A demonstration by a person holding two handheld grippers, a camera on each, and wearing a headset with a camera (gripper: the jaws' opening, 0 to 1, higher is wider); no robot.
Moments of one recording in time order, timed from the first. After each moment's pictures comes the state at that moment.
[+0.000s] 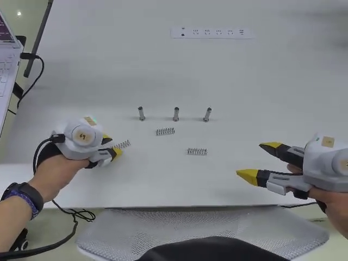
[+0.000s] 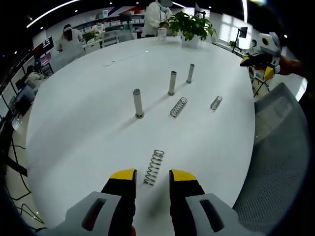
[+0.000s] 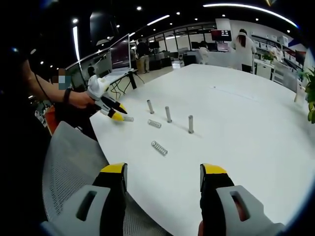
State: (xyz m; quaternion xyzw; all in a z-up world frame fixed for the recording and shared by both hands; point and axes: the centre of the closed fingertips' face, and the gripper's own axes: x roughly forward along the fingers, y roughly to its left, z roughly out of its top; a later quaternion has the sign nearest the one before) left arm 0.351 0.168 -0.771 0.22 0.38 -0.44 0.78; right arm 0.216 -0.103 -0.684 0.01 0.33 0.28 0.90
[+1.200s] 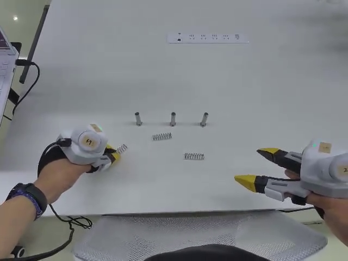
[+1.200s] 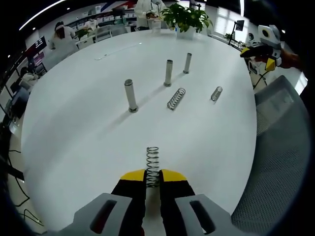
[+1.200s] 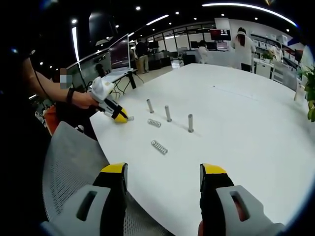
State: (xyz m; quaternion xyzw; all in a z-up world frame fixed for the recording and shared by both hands) left arm 0.350 0.163 -0.786 0.24 0.40 -0.46 0.76; right arm 0.213 -0.101 -0.683 0.01 0.34 0.28 0.90
